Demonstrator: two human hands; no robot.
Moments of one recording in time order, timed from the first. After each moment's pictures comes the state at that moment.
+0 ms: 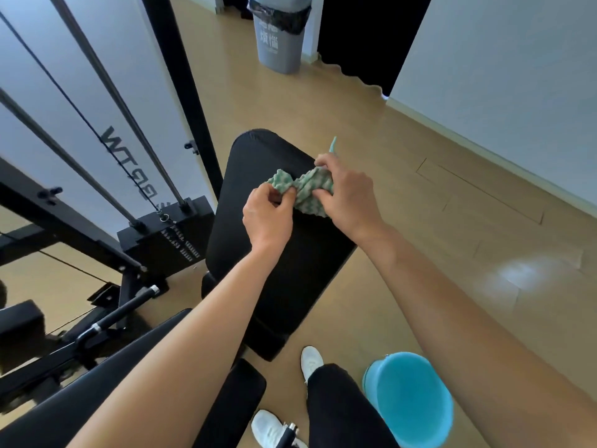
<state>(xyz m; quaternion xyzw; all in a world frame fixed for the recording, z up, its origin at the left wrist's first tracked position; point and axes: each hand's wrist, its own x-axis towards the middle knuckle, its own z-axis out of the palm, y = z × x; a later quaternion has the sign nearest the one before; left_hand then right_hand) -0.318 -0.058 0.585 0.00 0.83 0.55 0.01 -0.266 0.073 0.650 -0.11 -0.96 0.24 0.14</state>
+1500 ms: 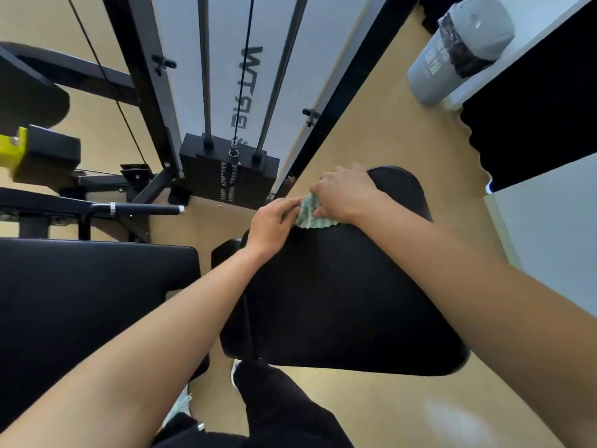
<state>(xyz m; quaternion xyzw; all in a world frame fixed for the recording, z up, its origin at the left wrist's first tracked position) -0.391 -0.161 0.447 -0.04 0.81 0.58 -0.04 -0.468 -0.051 0.605 0.33 -0.88 -0.29 -0.21</state>
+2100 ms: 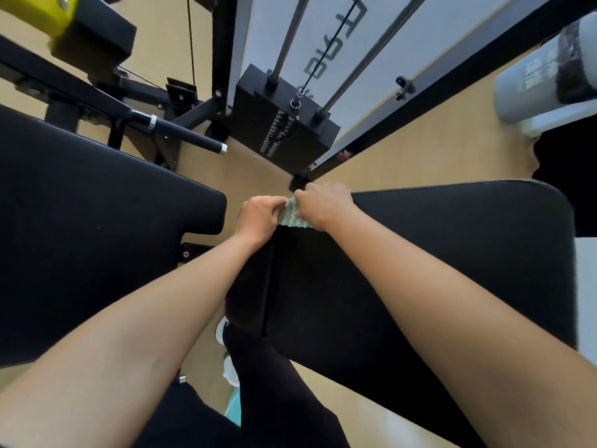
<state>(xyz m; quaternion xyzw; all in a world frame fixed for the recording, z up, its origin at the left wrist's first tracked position) -0.338 -0.218 0.311 -0.21 0.85 0.48 0.01 -0.438 -0.139 0.438 0.41 -0.81 -0.31 -0.27</state>
